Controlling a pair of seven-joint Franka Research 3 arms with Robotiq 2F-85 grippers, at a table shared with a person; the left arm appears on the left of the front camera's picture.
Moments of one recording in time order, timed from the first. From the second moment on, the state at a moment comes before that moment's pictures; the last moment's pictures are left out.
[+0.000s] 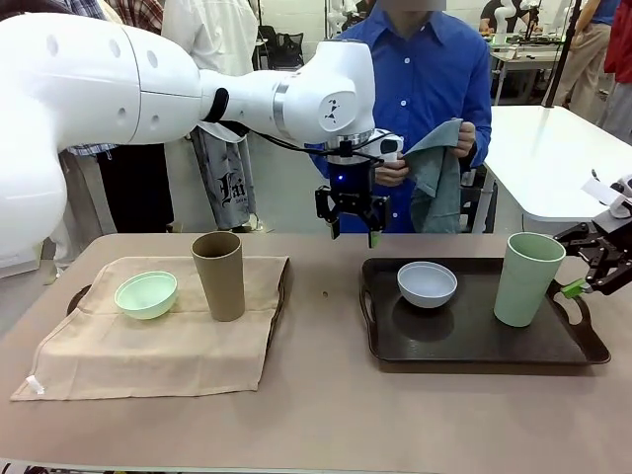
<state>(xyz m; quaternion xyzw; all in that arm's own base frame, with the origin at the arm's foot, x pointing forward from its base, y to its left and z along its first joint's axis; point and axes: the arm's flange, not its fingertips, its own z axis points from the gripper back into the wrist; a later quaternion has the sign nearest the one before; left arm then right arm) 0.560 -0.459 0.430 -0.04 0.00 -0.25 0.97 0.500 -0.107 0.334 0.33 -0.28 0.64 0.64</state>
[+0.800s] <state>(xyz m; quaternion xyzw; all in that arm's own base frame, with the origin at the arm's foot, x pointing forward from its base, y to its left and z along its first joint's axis) 0.564 -0.467 0.411 -0.02 0.01 -0.25 0.97 0.510 -0.090 0.329 0.34 -0.26 0.62 0.65</state>
